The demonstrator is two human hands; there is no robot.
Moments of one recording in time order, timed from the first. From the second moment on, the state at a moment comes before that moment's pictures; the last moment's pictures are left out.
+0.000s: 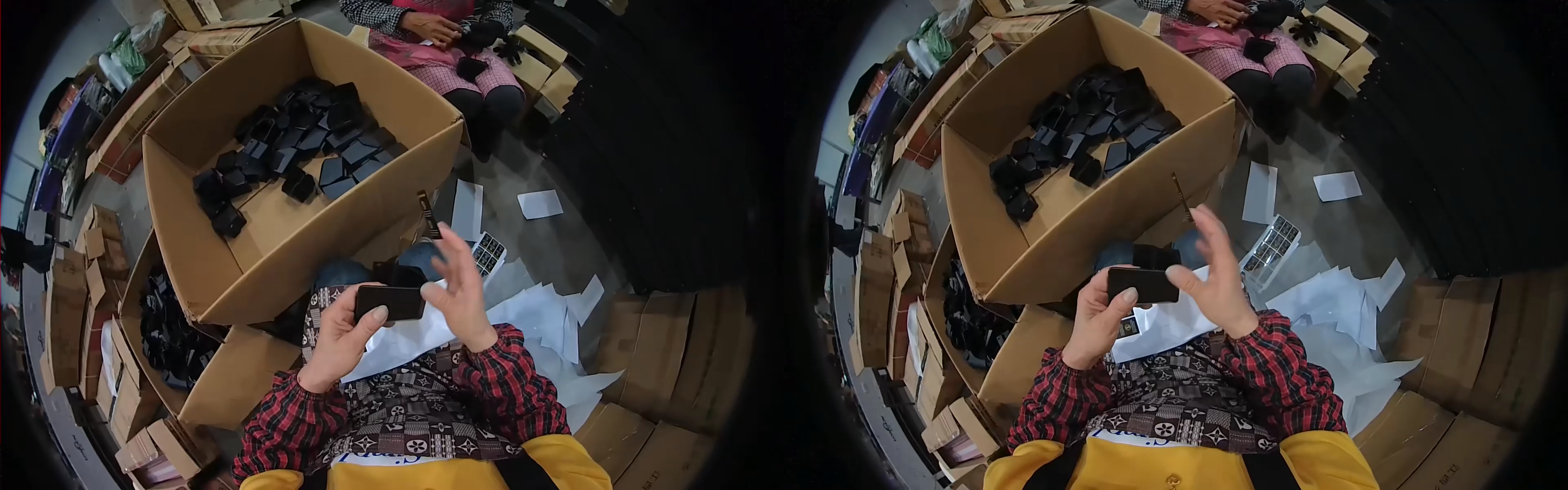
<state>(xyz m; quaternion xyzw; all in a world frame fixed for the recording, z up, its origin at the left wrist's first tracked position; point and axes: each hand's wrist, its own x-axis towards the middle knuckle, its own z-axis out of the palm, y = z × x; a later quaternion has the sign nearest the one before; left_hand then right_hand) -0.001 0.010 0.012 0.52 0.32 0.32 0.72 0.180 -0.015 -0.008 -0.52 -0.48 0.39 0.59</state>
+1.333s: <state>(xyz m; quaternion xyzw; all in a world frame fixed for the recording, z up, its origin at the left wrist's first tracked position) -0.006 -0.014 -0.007 0.49 0.36 0.31 0.73 0.143 -0.059 -0.003 -0.53 -0.29 0.55 0.57</state>
